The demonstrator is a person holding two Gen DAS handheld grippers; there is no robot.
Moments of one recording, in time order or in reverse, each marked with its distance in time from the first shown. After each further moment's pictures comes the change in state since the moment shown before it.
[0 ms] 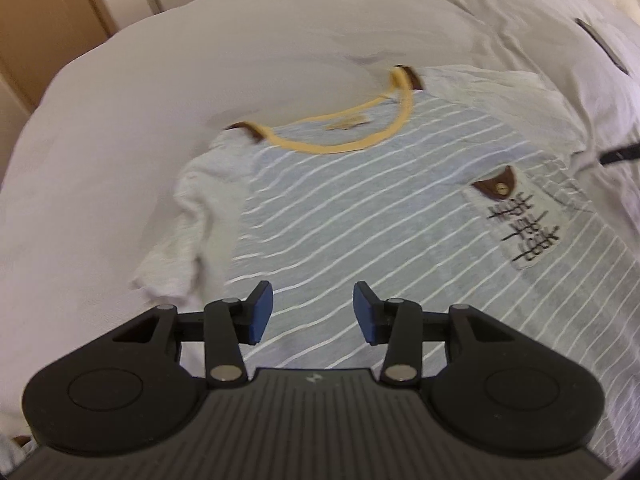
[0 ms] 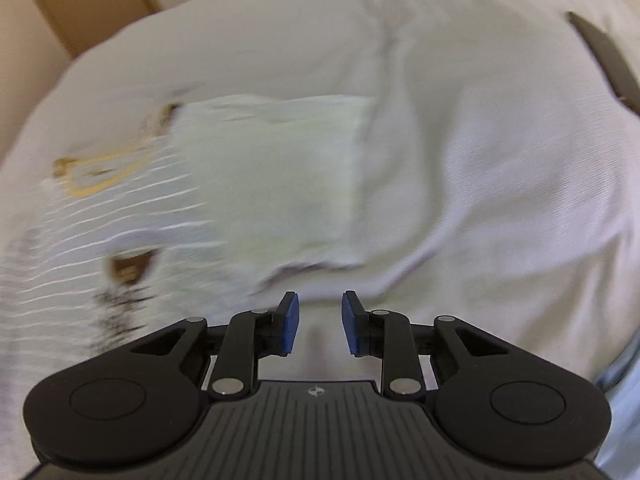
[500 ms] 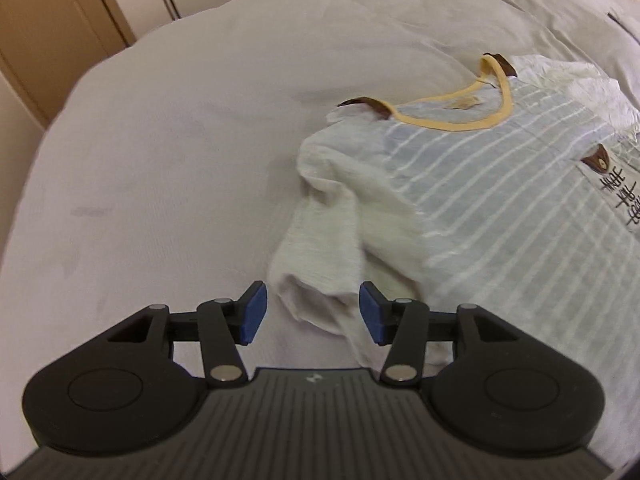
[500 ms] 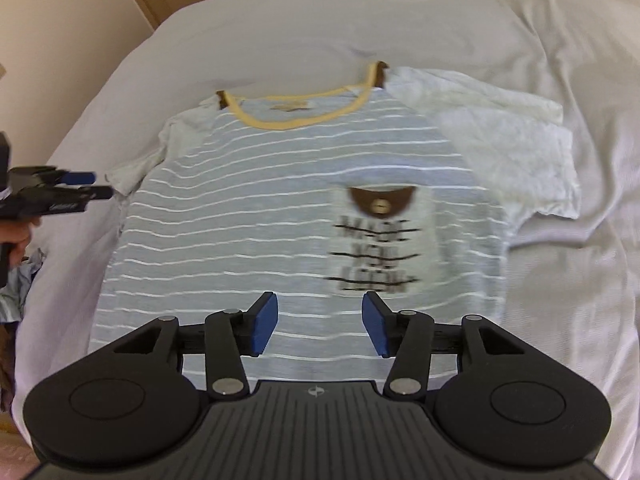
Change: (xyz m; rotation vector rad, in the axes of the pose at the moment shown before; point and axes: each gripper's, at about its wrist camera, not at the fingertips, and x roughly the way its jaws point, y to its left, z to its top) left arm 0.064 0.134 -0.019 0.071 -0.067 -0.024; right arm -0.020 0.203 -0.032 -0.112 0.046 0.080
